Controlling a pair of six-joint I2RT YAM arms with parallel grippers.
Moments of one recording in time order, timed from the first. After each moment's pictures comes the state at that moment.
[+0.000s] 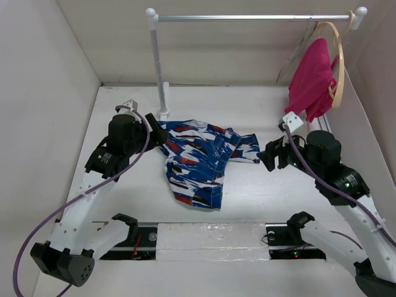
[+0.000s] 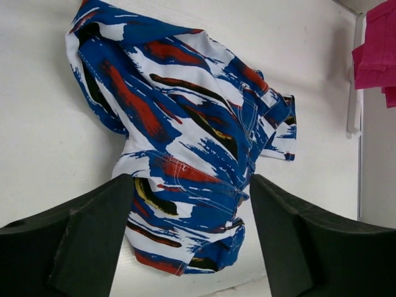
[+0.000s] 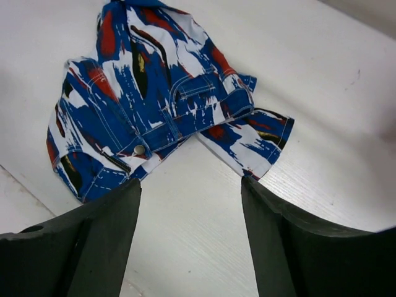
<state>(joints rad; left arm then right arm) -0.34 0.95 1.04 -0.64 0.01 -0.65 0.50 0.76 1.07 -0.71 -0.14 -0.03</state>
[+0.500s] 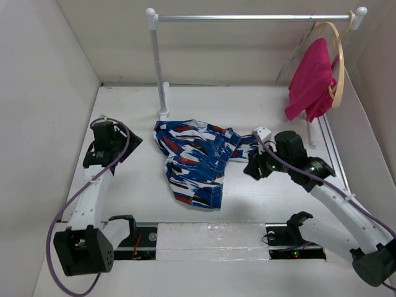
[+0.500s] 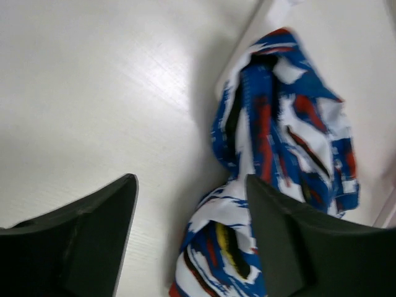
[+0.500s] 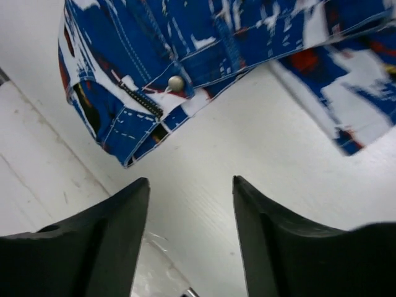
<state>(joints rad) 0.03 1.02 0.85 -0.53 0.08 -0.72 0.51 0.89 0.89 -0.66 -0.32 0.00</state>
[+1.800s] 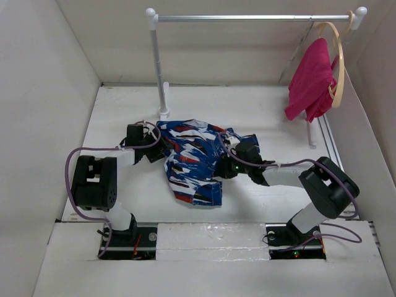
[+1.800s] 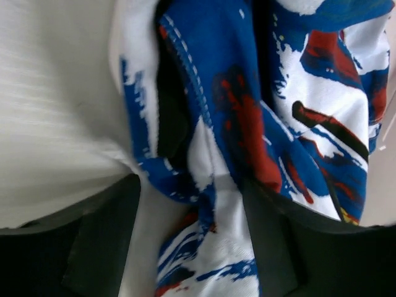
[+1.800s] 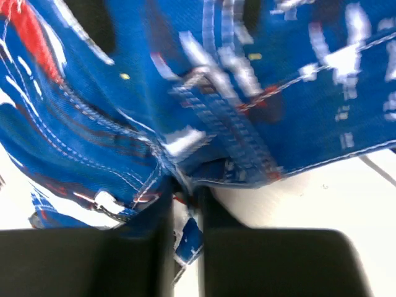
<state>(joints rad) -0.10 1.59 0.71 0.05 0.40 -0.76 0.65 1.58 0.61 0.33 -0.29 0.42</state>
